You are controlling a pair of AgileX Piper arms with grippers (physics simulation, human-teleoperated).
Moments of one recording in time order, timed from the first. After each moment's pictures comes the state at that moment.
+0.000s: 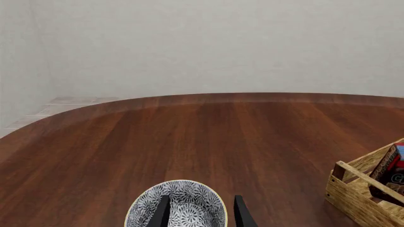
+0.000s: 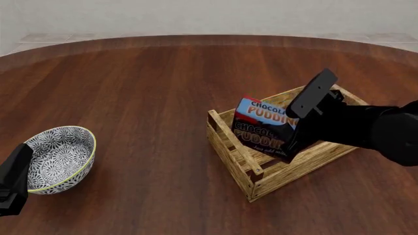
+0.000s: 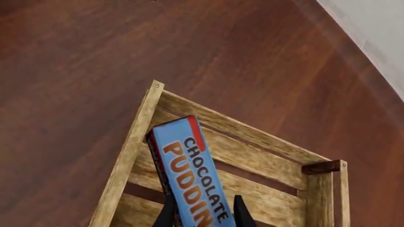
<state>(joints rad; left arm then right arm) 0.00 0.00 0.00 0.00 0.00 0.44 1.23 -0.62 0.10 -0.48</state>
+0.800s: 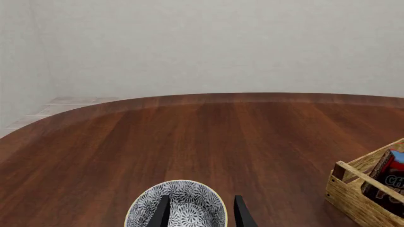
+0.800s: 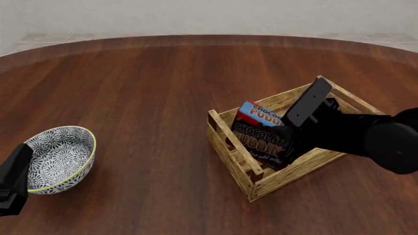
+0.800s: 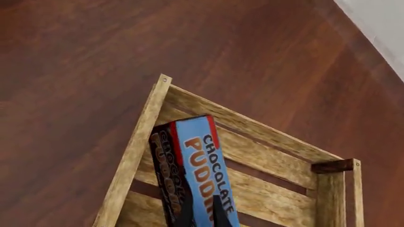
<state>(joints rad) 0.00 0.00 0.00 0.00 0.00 0.45 1.26 -0.58 0.06 -0.46</state>
